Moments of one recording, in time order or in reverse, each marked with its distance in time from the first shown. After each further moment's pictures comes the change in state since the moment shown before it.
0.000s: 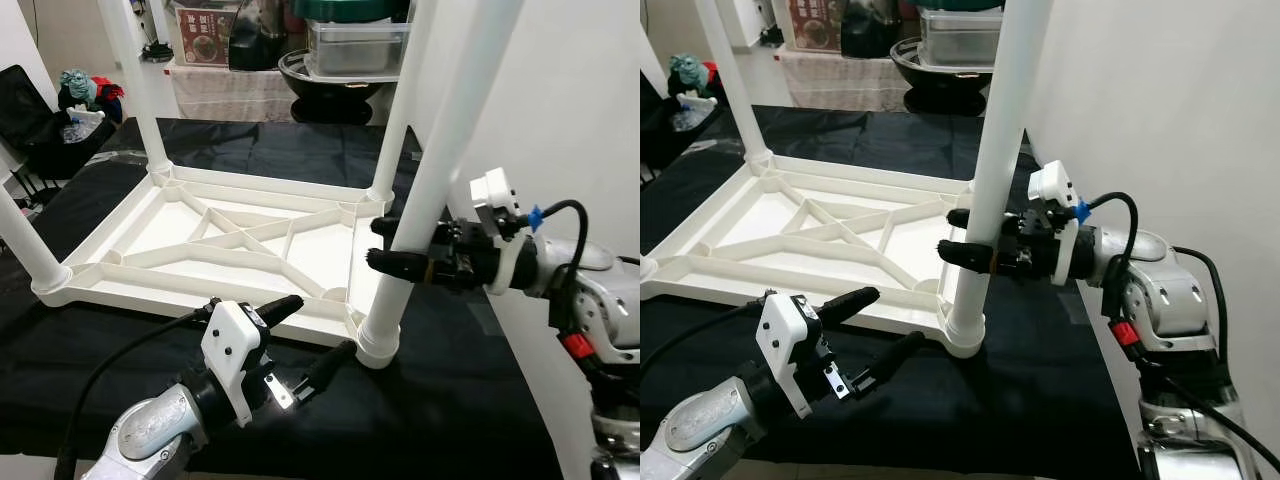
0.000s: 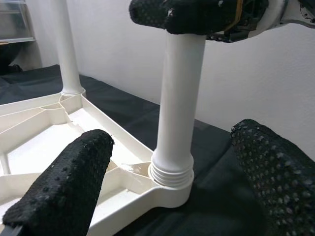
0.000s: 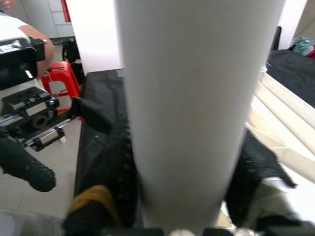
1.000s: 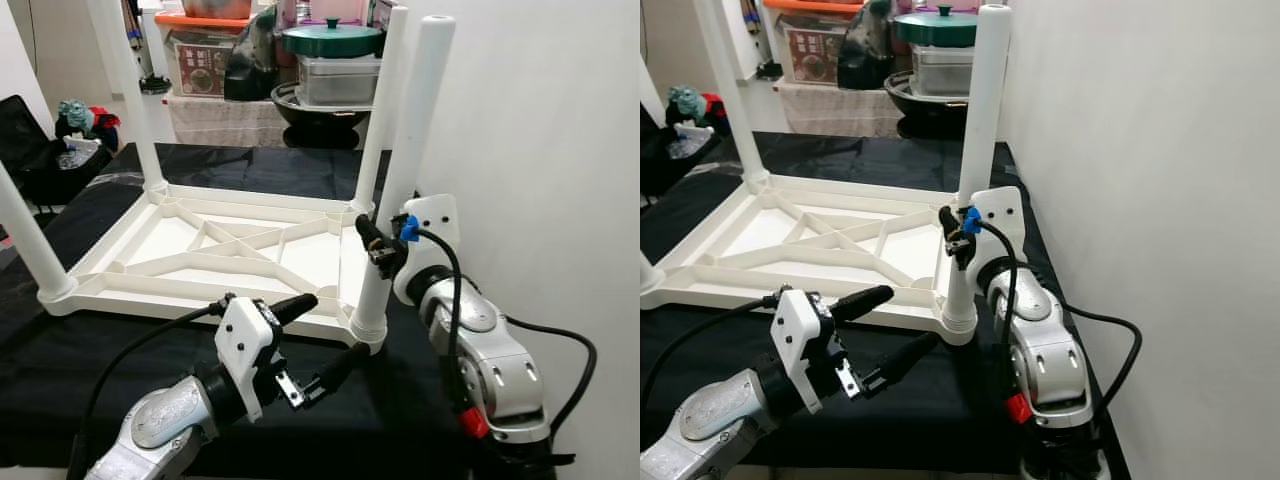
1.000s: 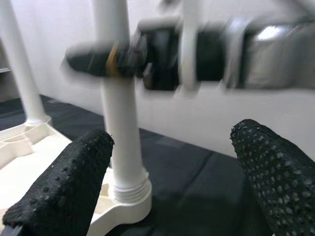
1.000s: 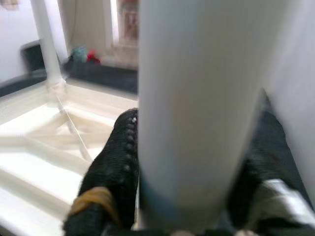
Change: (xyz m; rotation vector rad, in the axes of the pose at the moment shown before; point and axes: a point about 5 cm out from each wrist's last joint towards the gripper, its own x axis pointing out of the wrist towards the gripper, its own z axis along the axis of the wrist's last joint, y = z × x) left arm 0.013 -0.004 0.002 -0.007 -0.037 -0.046; right arm 0.080 0.024 -0.042 0.130 0.062 -0.900
